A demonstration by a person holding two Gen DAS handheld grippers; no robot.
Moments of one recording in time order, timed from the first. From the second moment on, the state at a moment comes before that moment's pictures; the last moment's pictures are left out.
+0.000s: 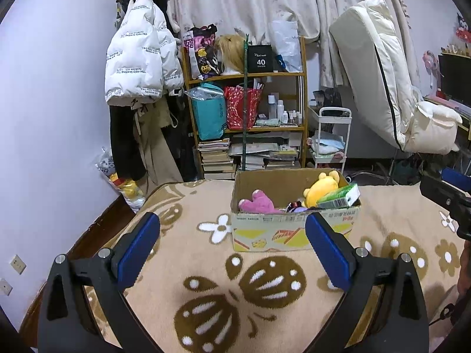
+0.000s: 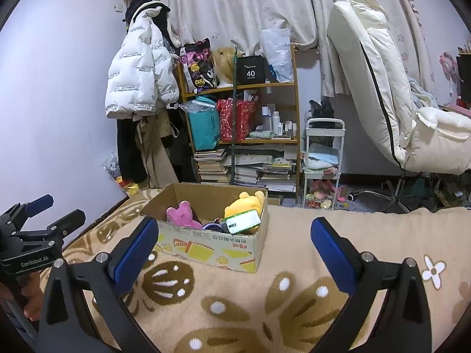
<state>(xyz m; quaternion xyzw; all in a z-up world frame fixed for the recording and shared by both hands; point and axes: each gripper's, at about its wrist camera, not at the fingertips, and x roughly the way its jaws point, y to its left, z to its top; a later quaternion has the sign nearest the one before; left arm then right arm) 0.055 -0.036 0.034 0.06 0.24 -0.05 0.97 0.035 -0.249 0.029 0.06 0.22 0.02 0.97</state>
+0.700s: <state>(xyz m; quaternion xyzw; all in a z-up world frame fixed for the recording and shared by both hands) 0.060 -0.040 0.013 0.07 0.25 -0.04 0.97 0.042 -0.246 0.012 0.06 0.24 0.02 0.97</state>
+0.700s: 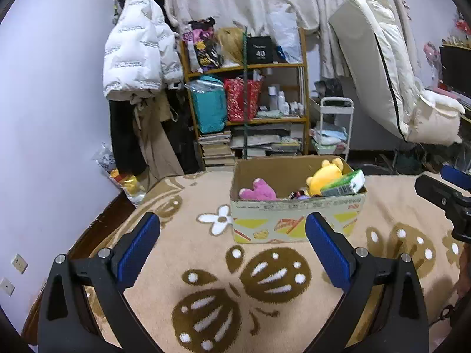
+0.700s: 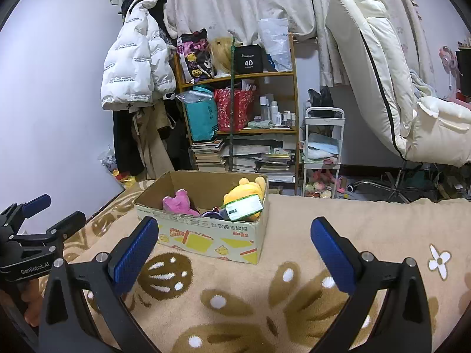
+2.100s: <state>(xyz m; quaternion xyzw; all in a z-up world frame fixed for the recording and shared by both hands) 0.063 -0.033 0.009 0.06 0.25 -0.03 0.97 0.046 -0.251 0.006 0.06 0.24 0.01 0.97</state>
